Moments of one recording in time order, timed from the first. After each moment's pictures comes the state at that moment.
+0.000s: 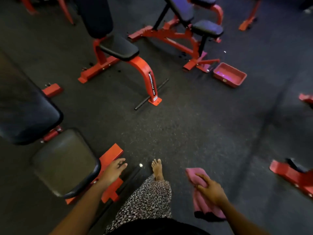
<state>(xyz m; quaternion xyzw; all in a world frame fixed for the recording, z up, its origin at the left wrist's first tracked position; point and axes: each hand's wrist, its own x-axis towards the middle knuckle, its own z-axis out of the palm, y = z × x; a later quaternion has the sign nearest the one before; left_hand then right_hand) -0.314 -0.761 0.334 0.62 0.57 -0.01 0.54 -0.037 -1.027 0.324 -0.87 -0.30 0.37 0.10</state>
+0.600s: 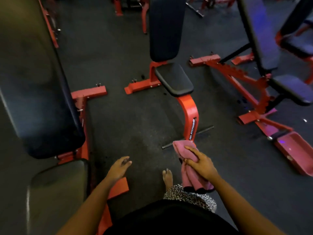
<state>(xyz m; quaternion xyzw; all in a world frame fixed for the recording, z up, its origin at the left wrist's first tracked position) -0.202 -0.474 0.362 0.45 0.70 0.14 0.53 0.119 -0.506 0.391 -0.72 -0.59 0.34 0.15</state>
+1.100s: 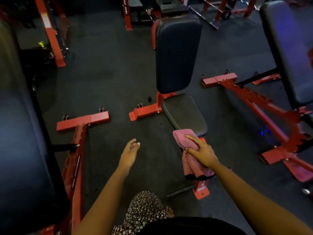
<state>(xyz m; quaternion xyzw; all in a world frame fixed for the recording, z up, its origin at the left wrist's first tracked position) -0.121 -0.125 0.422 0.38 0.69 0.31 0.53 0.162 -0.126 0.416 -0.66 -0.65 0.32 0.18</state>
